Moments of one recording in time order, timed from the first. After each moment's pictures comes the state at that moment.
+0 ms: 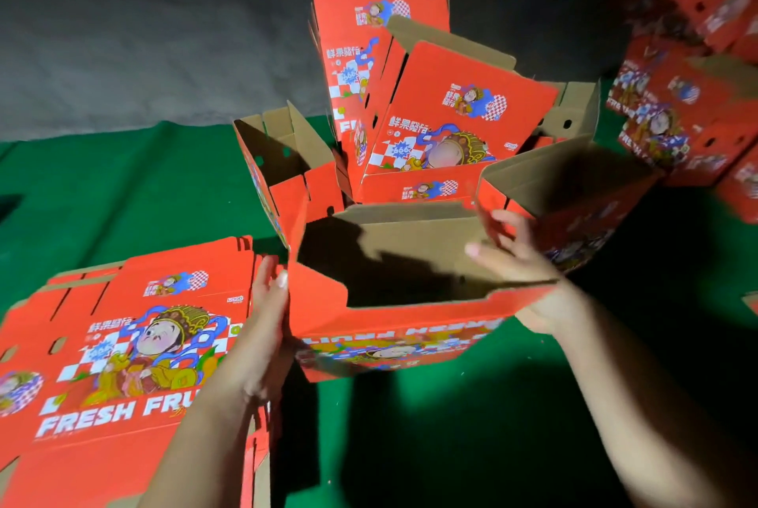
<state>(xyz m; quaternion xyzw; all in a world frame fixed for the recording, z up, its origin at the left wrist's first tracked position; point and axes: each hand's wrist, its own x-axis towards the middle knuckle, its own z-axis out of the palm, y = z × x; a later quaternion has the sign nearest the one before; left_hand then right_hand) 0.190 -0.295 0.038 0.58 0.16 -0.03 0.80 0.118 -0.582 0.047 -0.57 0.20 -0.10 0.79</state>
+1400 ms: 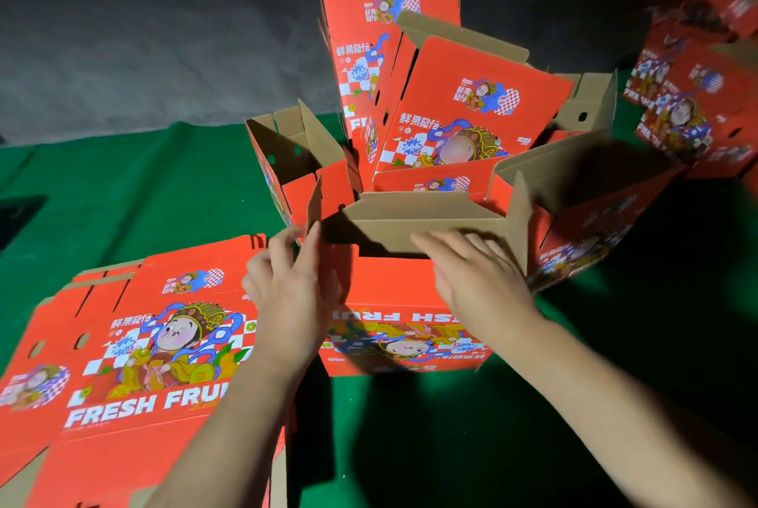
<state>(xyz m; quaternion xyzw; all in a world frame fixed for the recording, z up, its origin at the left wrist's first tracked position) 0.164 -0.286 0.051 0.95 -0.12 0.20 0.22 0.104 -0.522 0.067 -0.98 -0.04 -0.18 0.07</state>
